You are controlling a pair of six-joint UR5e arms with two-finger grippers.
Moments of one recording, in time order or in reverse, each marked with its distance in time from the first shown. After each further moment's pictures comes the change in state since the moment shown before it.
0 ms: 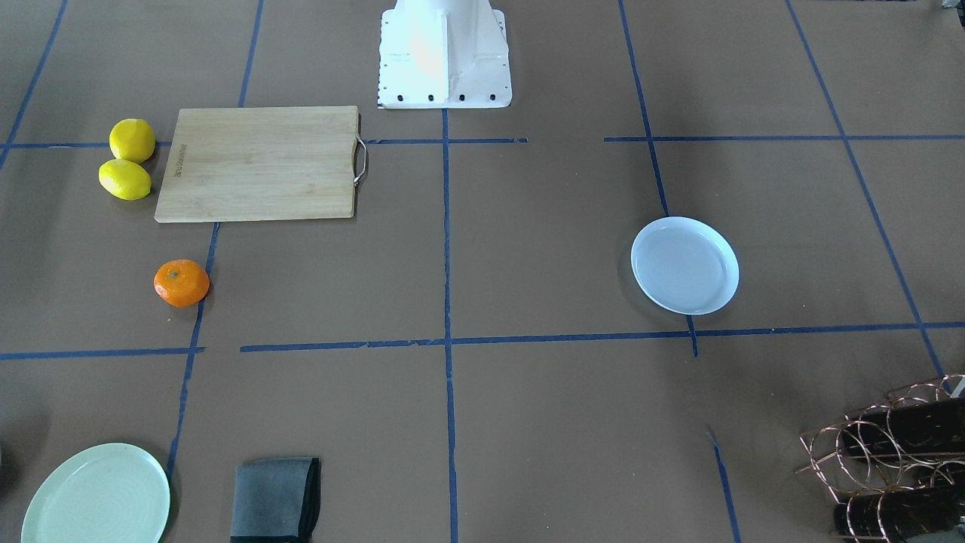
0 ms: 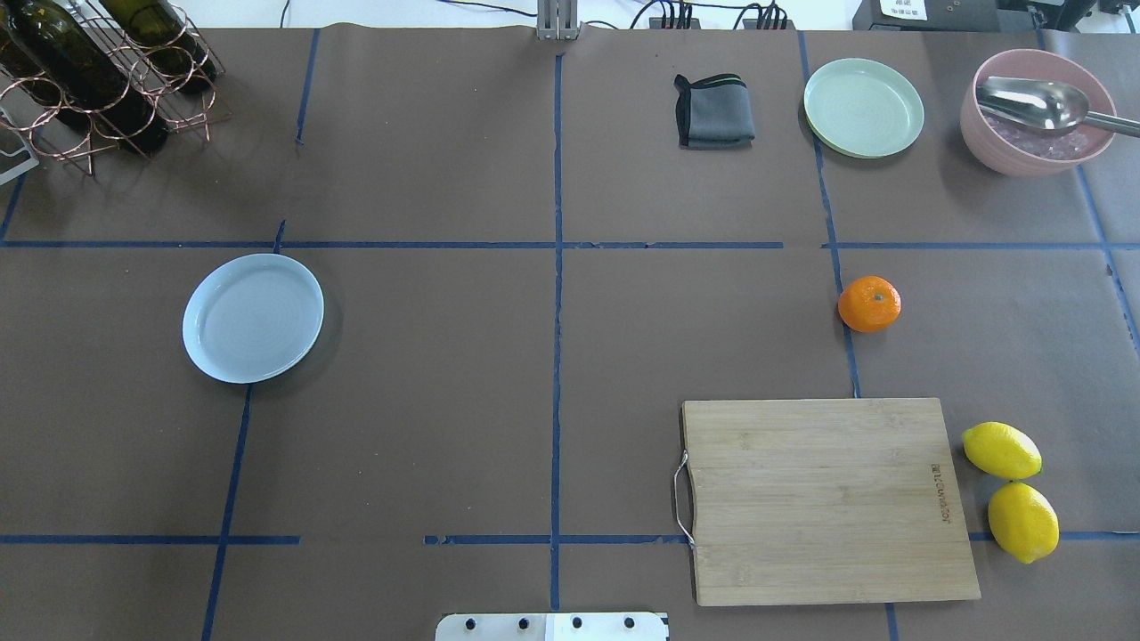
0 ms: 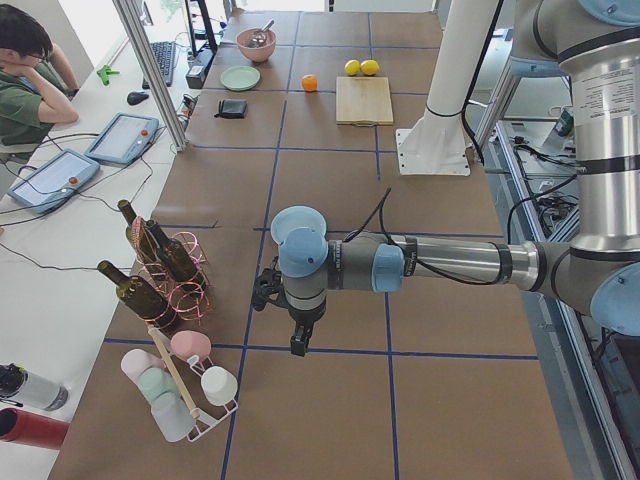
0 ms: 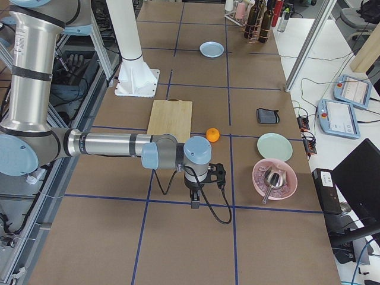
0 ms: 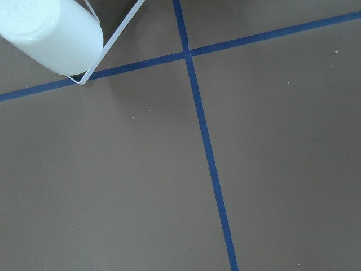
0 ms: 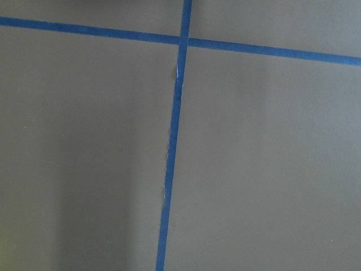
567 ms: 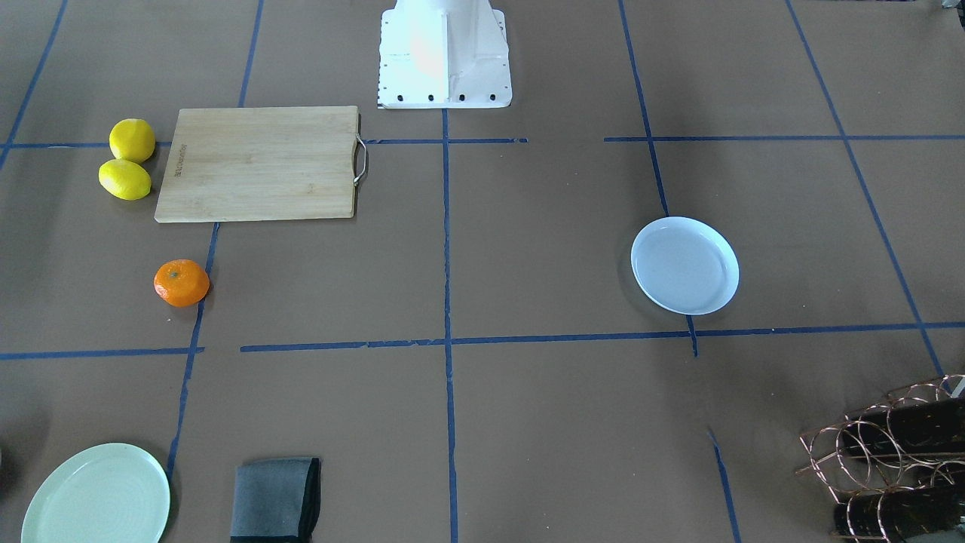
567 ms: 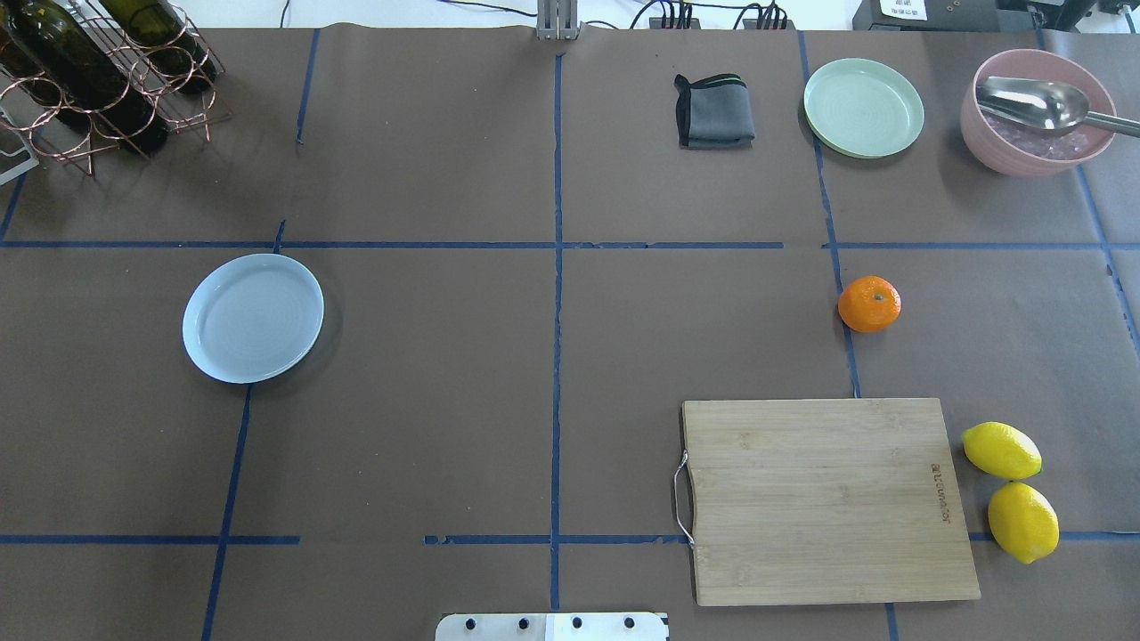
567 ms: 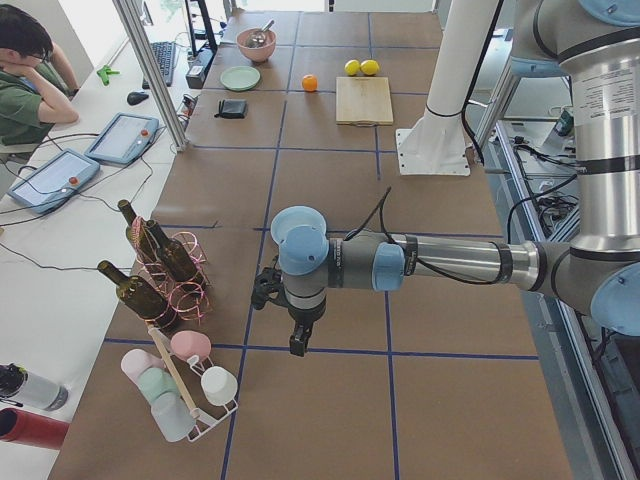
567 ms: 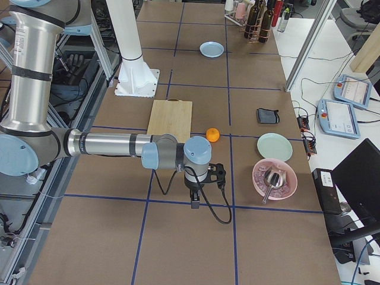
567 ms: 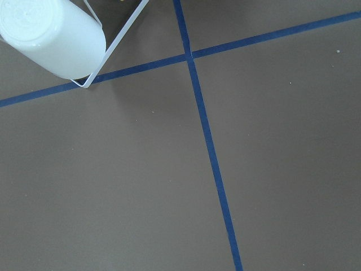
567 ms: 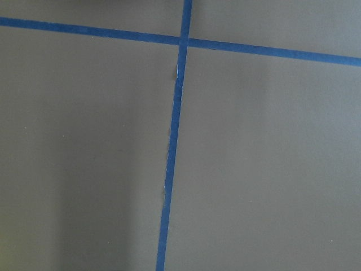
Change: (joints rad) left arm -0.003 0.001 -0.016 -0.004 0.017 0.006; right arm -0.001 0.002 0.000 0.001 0.000 0.002
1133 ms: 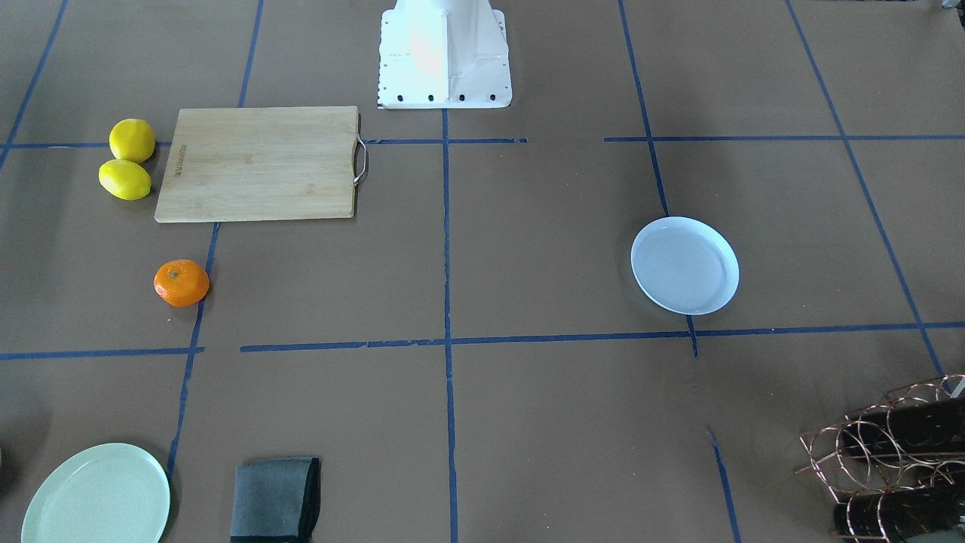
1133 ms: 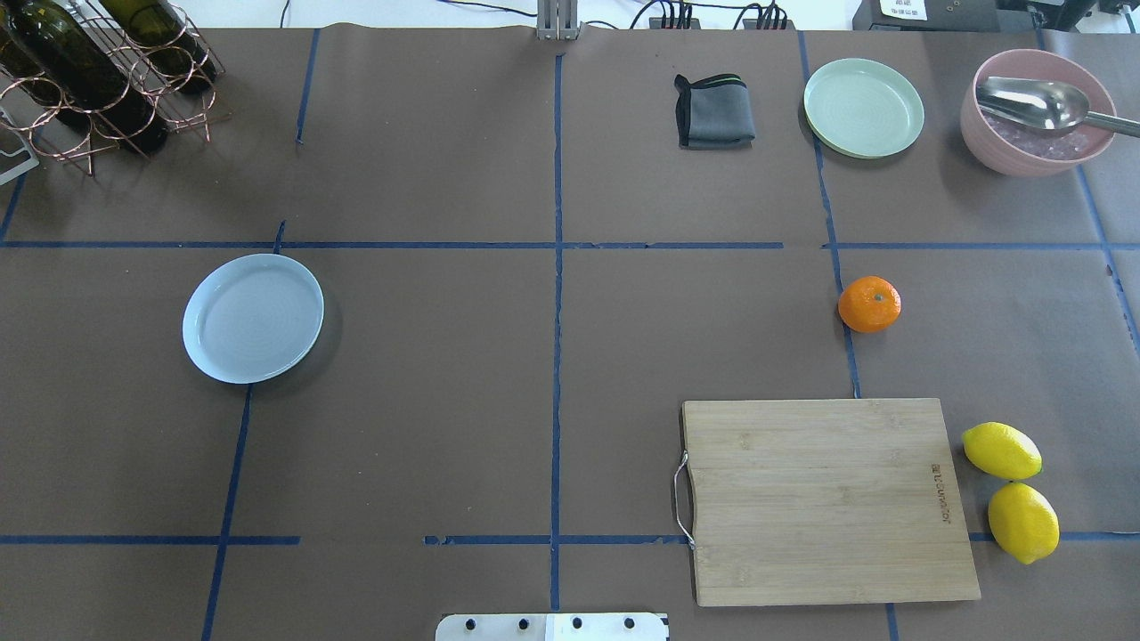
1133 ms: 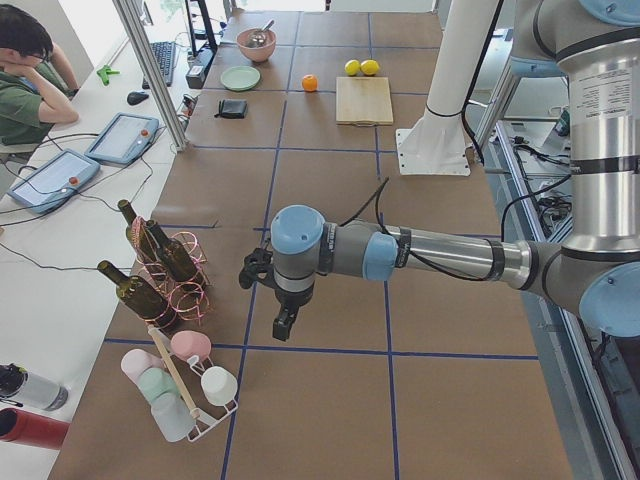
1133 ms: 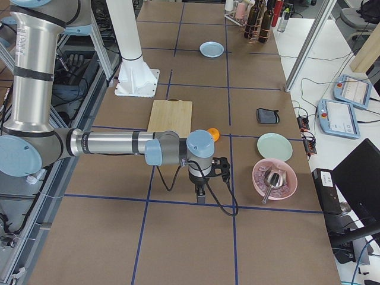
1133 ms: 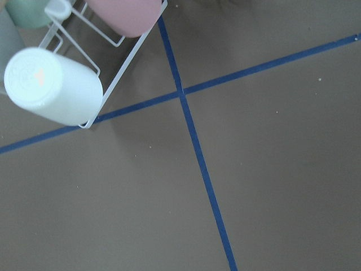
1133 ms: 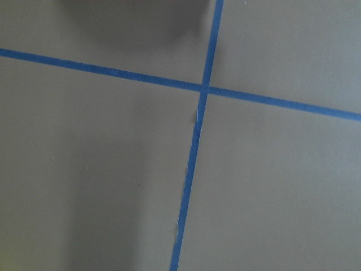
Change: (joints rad) left arm 0.004 -0.120 0.000 -0.082 0.047 -0.006; right arm -0.006 0.030 0.015 0.099 -0.004 0.012
